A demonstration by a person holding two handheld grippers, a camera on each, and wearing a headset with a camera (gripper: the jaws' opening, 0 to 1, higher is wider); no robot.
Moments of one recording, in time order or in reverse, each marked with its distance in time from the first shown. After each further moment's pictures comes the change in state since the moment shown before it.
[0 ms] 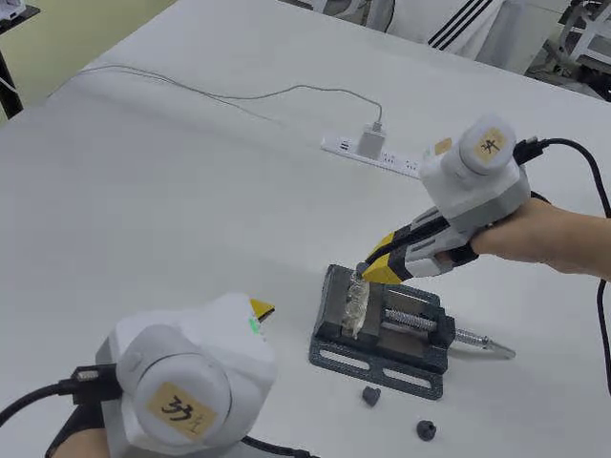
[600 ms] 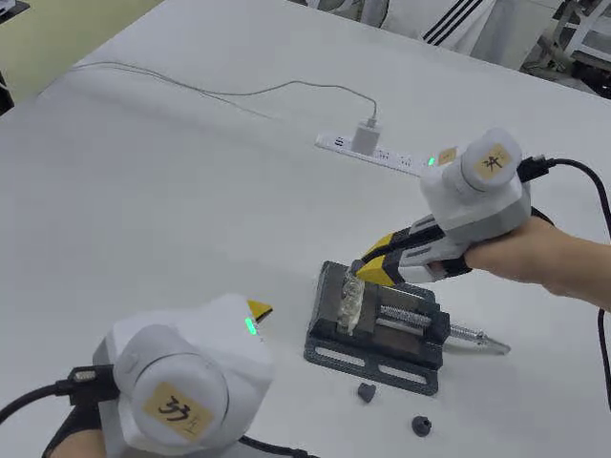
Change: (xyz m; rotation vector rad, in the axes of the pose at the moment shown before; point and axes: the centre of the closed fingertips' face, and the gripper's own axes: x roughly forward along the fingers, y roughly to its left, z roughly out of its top) left arm 0.003 -0.002 -0.001 0.001 0.005 -0.011; right arm 0.000 -0.007 -0.002 0.040 -0.050 -0.083
